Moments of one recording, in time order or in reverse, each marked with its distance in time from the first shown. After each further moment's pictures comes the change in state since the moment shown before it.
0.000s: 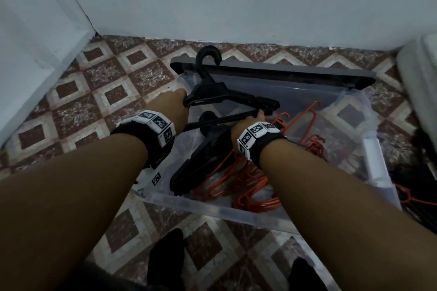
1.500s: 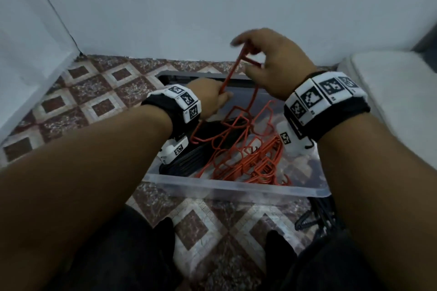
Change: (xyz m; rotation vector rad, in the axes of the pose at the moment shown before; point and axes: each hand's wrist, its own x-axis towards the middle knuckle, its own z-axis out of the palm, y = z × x) left_hand -0.072 0.130 -0.105 -0.120 -0.089 0.411; right_hand -0.204 0.051 -0.104 0.547 0.988 -0.056
